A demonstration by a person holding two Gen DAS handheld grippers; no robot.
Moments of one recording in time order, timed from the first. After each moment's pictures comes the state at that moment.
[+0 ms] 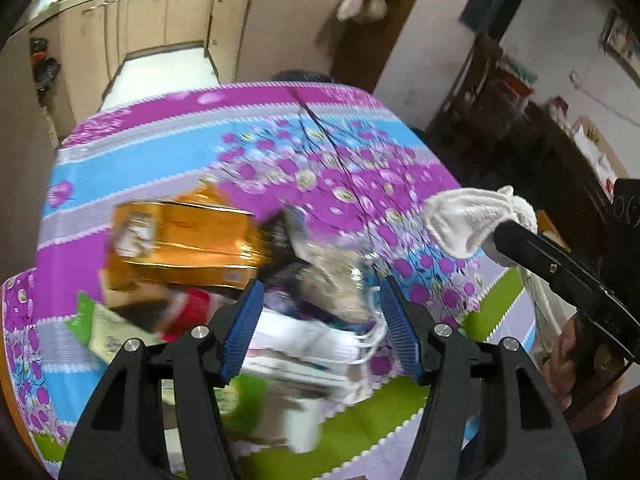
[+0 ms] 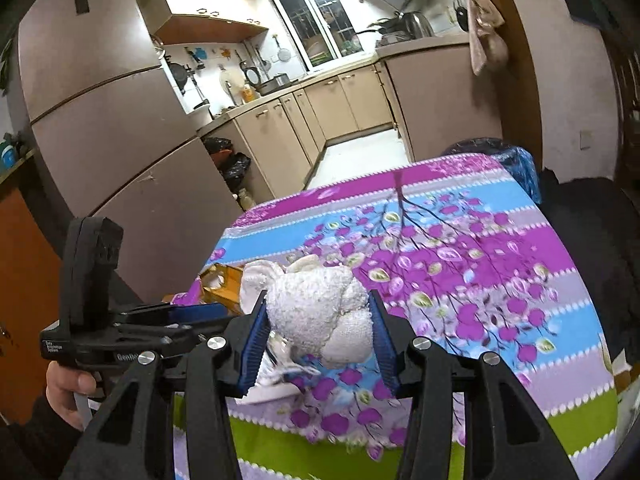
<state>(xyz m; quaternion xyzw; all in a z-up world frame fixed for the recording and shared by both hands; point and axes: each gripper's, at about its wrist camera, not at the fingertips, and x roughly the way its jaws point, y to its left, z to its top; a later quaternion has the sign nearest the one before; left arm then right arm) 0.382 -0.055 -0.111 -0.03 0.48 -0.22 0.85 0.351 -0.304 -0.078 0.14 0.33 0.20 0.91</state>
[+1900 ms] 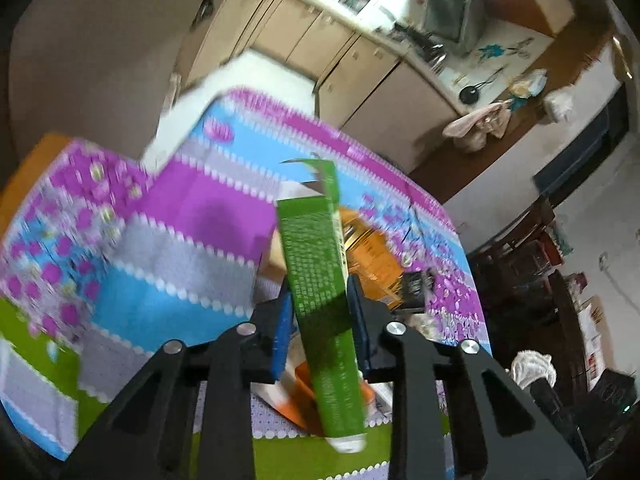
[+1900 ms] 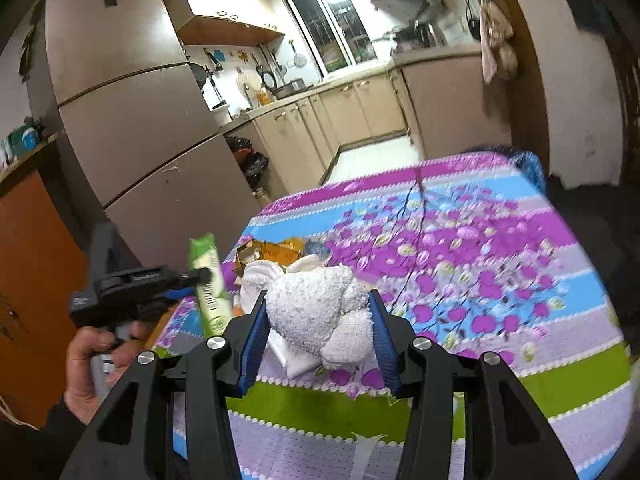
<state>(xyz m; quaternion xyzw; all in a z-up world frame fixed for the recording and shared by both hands) 0.333 0.086 -0.109 -0.27 0.38 -0.08 0.88 0.281 -0.273 -0.067 0.11 0.29 0.22 0.92</state>
